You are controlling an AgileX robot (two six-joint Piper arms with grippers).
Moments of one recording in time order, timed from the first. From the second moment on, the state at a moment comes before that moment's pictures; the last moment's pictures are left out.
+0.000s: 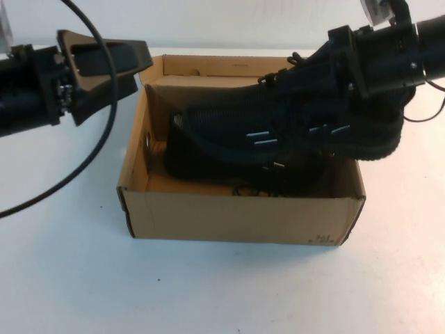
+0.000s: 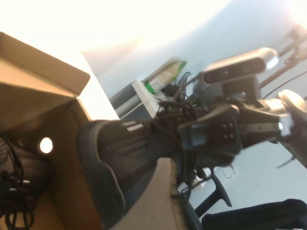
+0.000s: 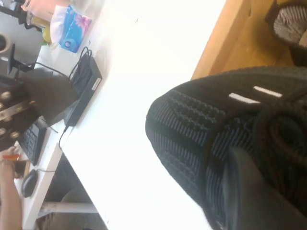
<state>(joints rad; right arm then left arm) 0.15 1.74 -1.53 1.18 1.21 -0.49 0.00 1.37 -0.94 -1.67 1.13 1.10</state>
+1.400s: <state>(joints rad) 0.33 2.04 -1.65 1.12 1.01 -0.33 0.11 1.36 -0.94 -1.67 1.18 1.11</state>
